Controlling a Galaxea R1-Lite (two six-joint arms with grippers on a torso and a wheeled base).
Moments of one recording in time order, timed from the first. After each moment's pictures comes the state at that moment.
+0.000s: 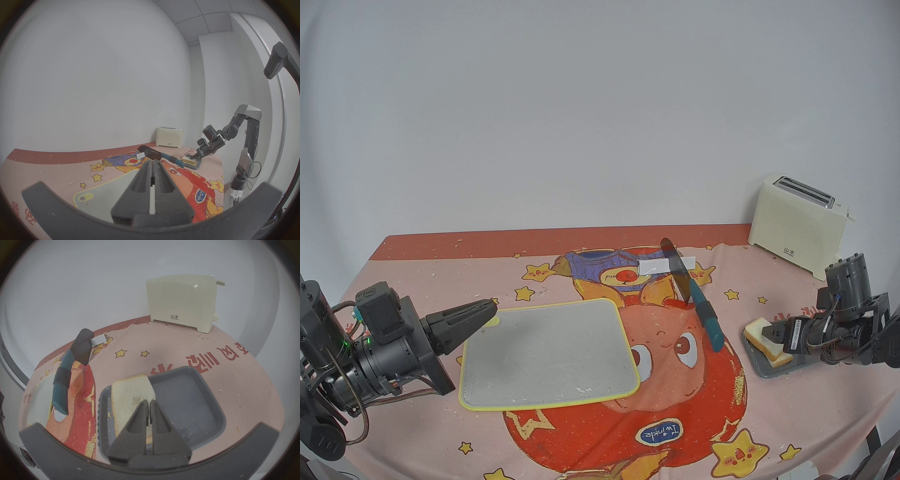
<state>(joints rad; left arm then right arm) -0.38 1.41 -0.21 -1.22 -0.44 -0.12 0.37 1.56 -0.58 -0.17 -0.31 0.46</state>
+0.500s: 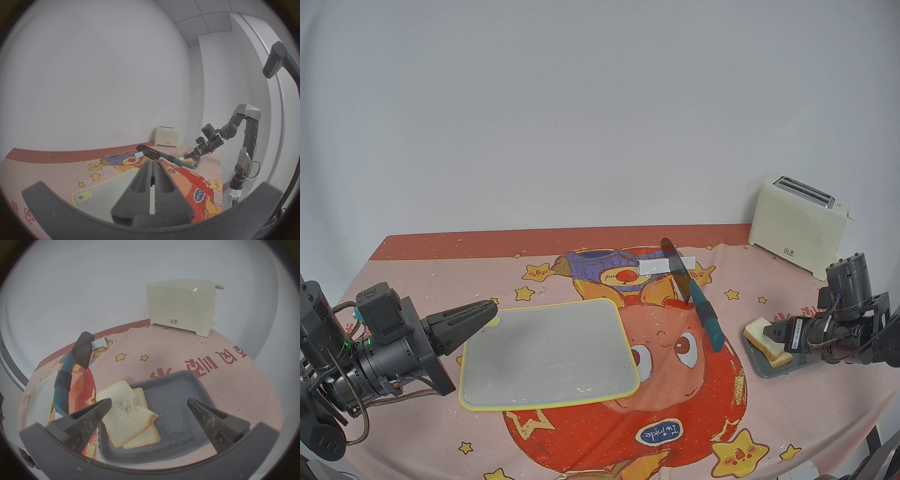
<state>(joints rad) -0.38 1.41 -0.21 -1.22 -0.44 -0.12 0.35 1.56 -0.58 -0.17 -0.31 0.46</state>
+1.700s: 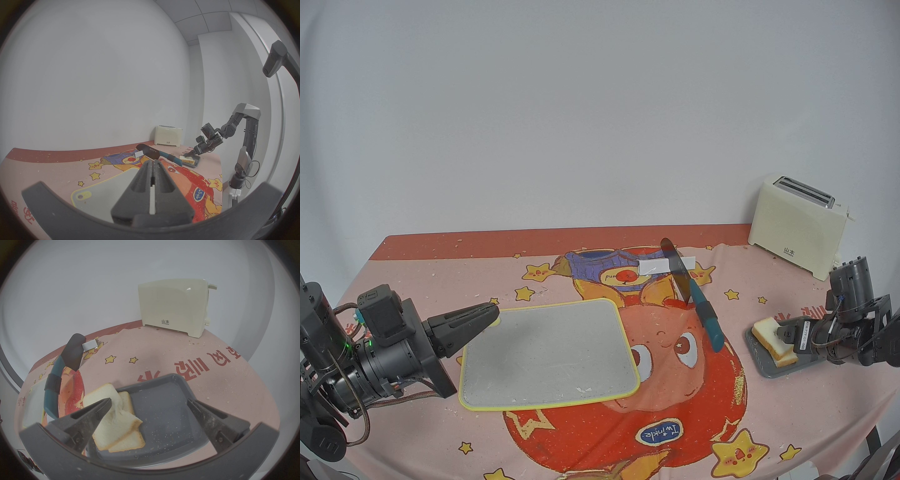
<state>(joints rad) -0.39 1.41 -0.21 -1.21 -0.44 -0.12 0.32 1.56 -0.56 -0.16 -0.41 0.42</state>
